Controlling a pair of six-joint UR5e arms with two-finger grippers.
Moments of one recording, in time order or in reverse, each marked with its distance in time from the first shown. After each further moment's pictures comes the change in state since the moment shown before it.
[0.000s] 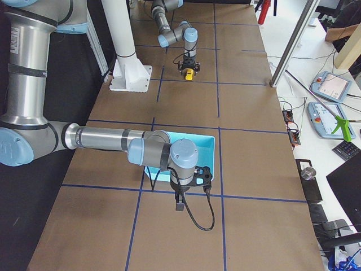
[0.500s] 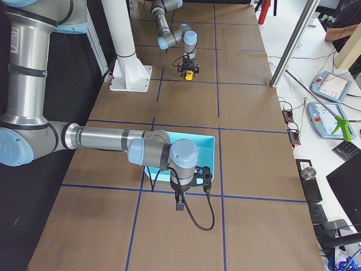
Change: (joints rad) left arm 0.007 -0.005 0.038 -0.028 0.005 0.001; right arm 0.000 0.000 0.000 0.000 0.000 0.001
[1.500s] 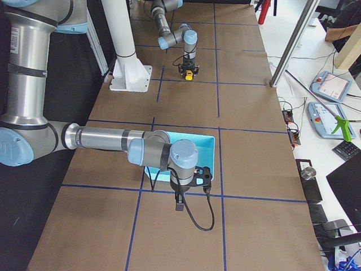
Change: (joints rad) left arm -0.005 0.008 -0.015 -0.012 -0.004 0.008; right arm 0.000 0.000 -0.001 0.000 0.000 0.003
